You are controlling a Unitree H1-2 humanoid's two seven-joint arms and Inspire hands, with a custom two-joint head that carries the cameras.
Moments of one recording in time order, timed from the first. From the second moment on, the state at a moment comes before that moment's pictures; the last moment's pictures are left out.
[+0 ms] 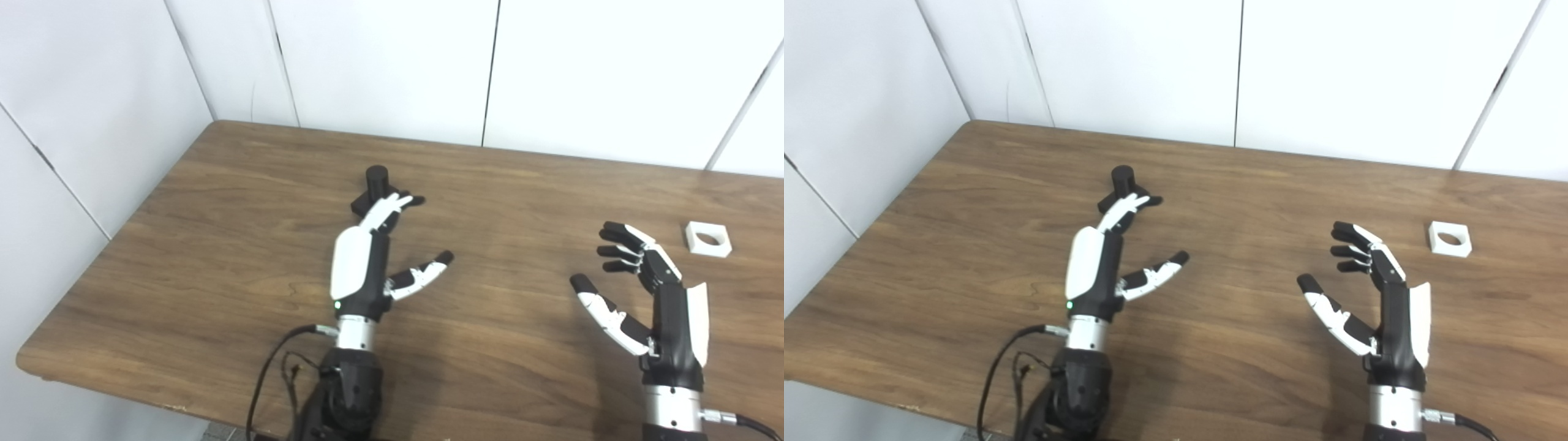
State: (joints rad) left arm -0.02 -0.01 -0.10 -0.06 0.71 -0.04 0.36; right arm 0.01 -0.02 0.11 -0.09 -0.42 -0.29 -0.23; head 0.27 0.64
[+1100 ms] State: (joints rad) left arm -0.18 0.12 -0.06 0.15 0.79 0.16 0.45; right arm 0.01 -0.02 0.09 -0.09 -0.40 -0.28 -0.21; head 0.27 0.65
